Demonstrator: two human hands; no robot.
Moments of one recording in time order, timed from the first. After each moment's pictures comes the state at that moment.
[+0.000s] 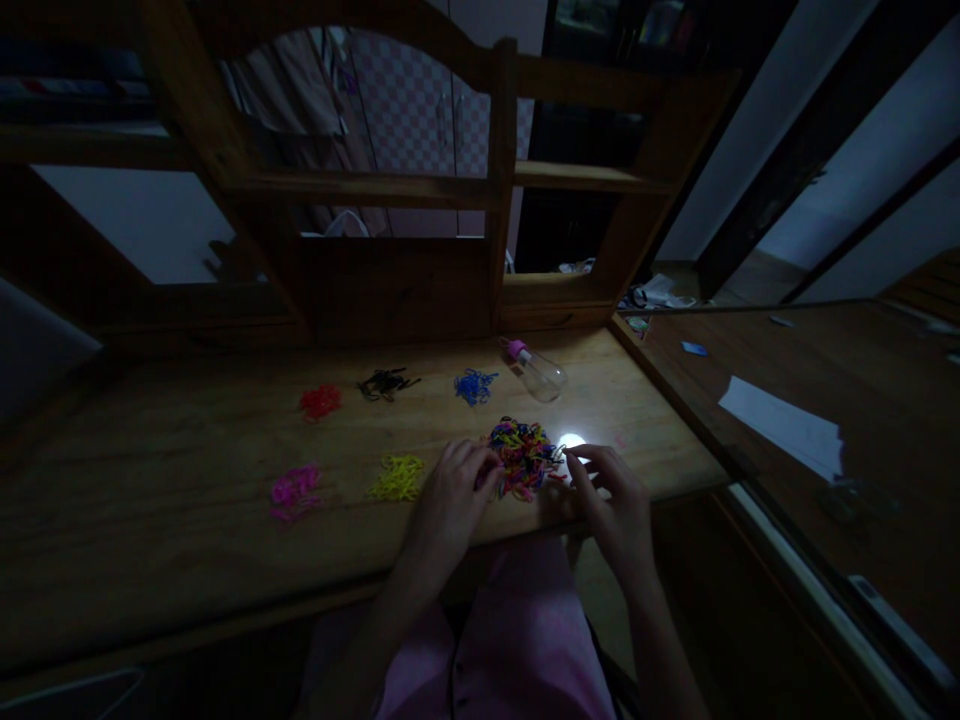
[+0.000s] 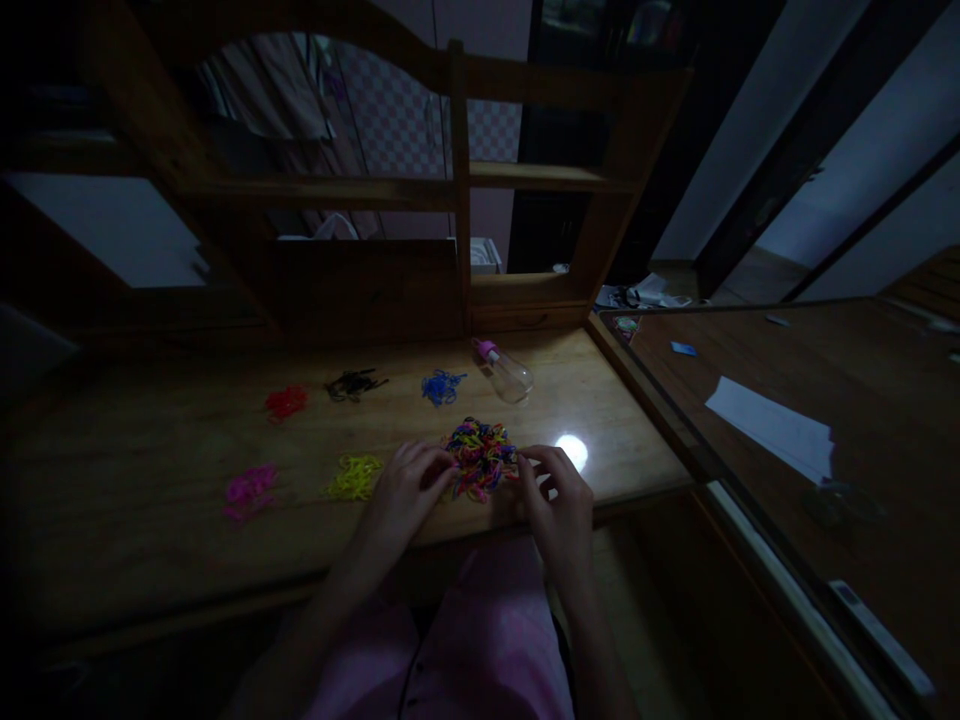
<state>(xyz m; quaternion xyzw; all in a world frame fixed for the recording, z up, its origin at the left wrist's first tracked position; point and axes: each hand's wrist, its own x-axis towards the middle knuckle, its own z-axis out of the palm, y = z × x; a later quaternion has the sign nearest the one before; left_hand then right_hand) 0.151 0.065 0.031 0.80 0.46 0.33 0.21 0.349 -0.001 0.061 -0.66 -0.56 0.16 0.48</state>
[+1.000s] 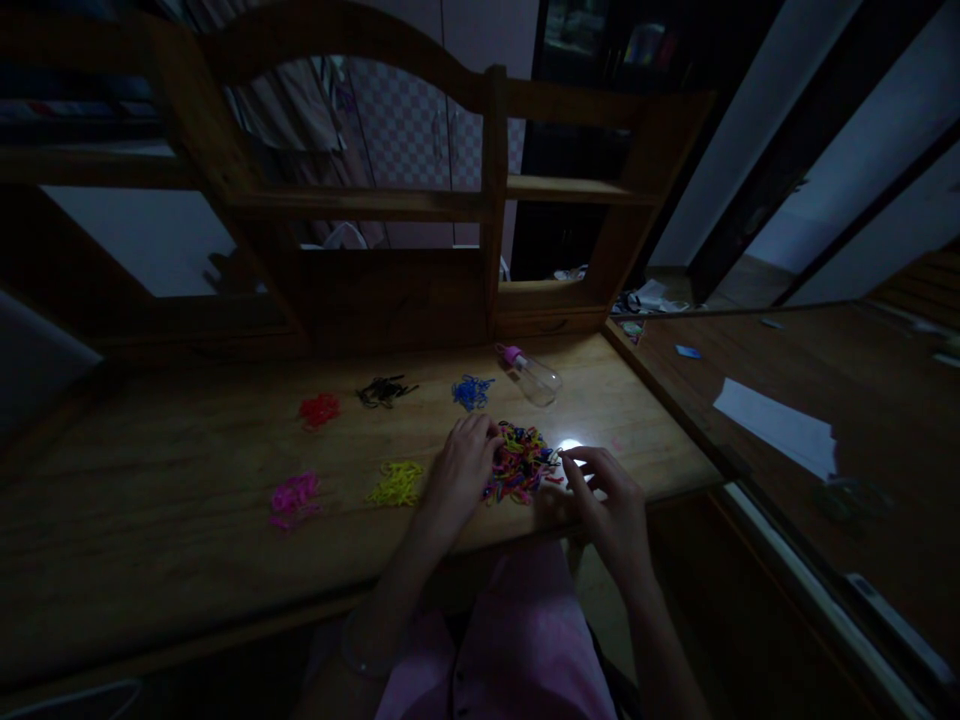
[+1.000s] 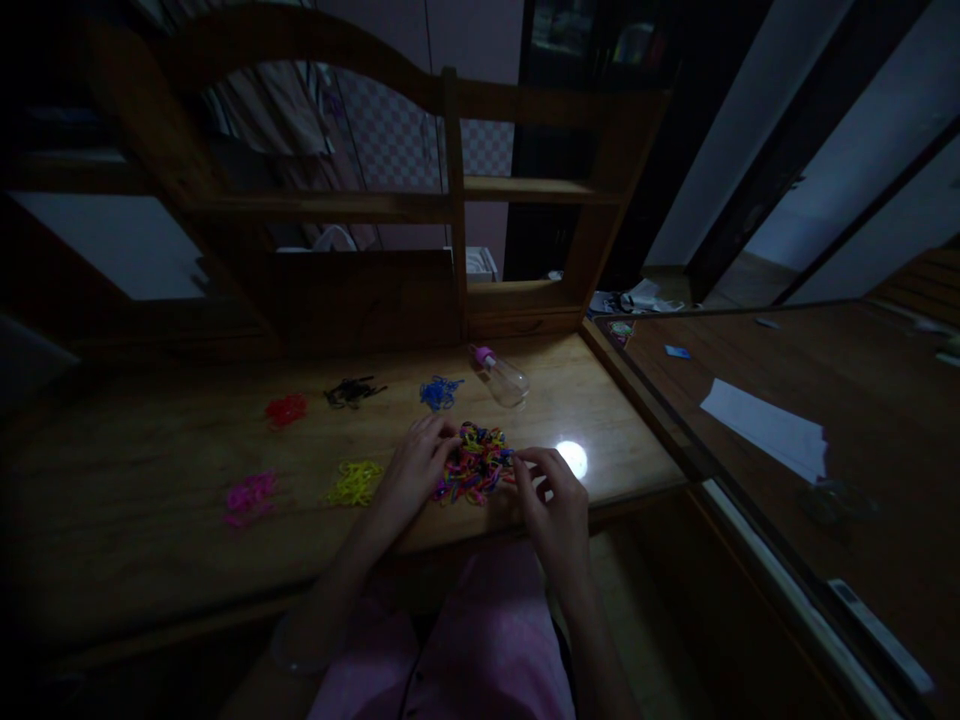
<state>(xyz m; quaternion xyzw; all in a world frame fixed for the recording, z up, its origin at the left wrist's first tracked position) 0.170 0.099 0.046 0.80 0.47 0.31 0.20 0.347 -0.003 0.064 -0.65 -0.56 0.16 0.49</state>
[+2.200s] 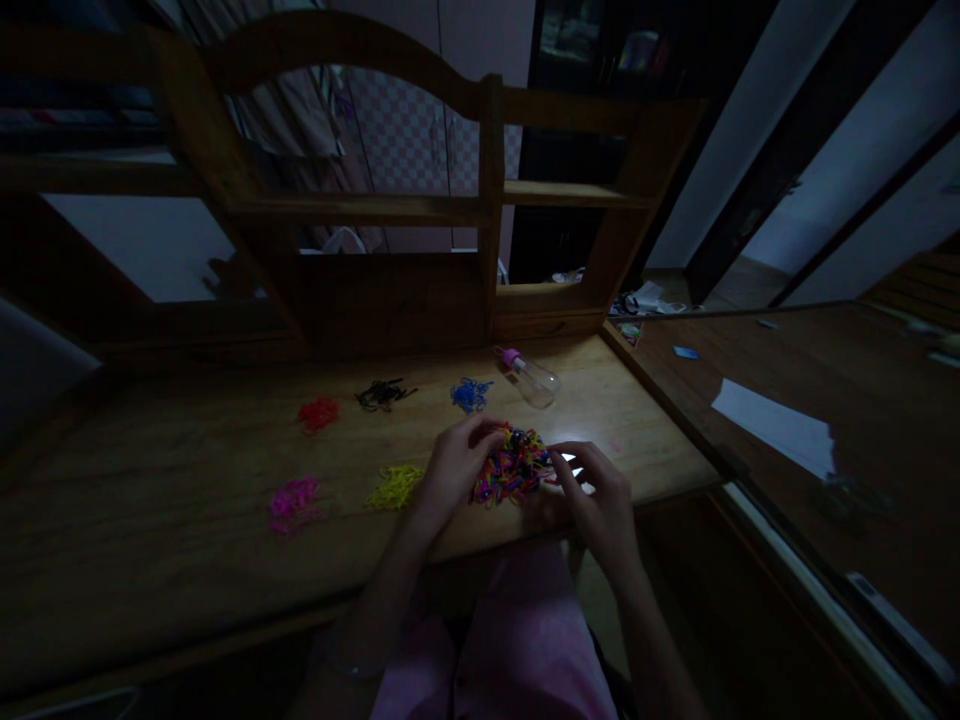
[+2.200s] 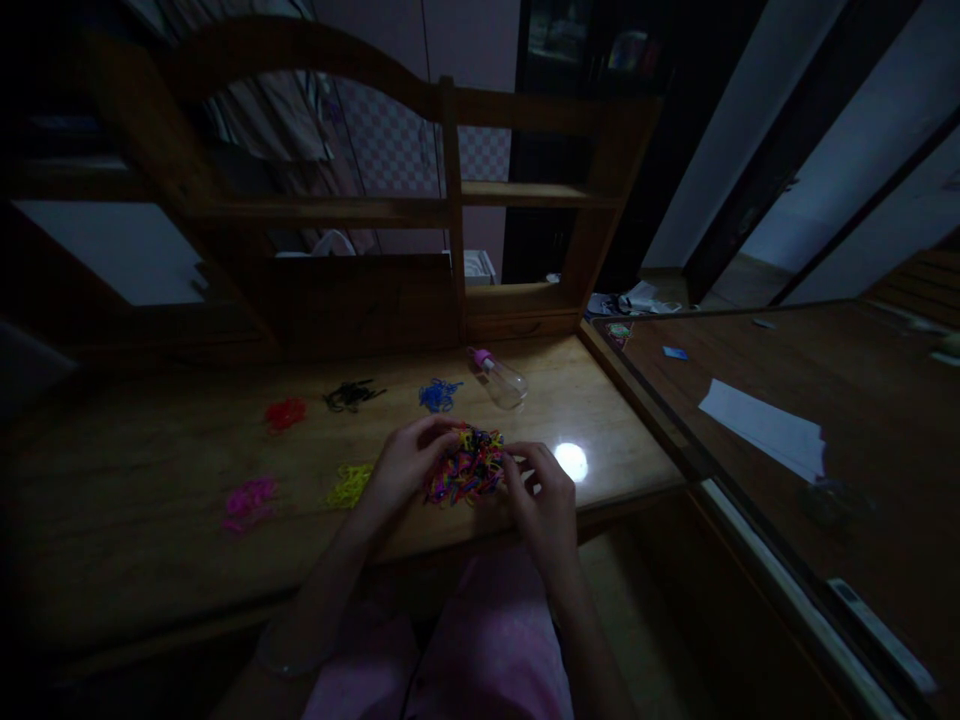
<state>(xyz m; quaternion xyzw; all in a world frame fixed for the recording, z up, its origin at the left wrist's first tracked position) 0.166 0.108 0.052 0.67 0.44 0.39 0.45 0.339 0.008 0.069 -0.64 -0.56 0.19 0.50</state>
